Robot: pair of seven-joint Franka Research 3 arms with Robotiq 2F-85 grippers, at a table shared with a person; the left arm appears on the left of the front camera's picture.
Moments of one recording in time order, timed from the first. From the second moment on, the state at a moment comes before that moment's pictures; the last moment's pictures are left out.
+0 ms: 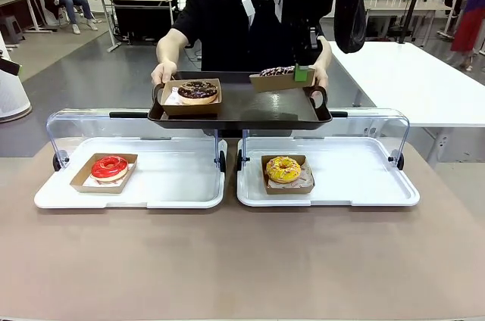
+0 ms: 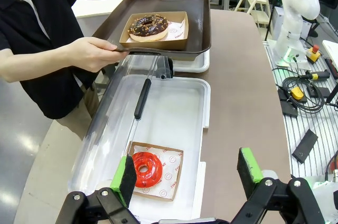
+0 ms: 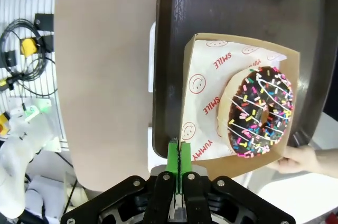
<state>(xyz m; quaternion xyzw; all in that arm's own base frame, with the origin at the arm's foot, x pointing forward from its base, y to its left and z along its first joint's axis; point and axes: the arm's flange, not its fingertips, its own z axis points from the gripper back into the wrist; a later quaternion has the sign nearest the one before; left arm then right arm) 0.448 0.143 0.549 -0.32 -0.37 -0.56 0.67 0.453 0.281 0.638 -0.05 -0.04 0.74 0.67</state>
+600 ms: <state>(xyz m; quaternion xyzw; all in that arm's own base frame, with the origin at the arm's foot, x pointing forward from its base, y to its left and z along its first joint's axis) 0.448 0.143 0.549 -0.32 -0.37 -0.56 0.67 0.453 0.282 0.637 -0.05 -0.04 0.74 0.67</state>
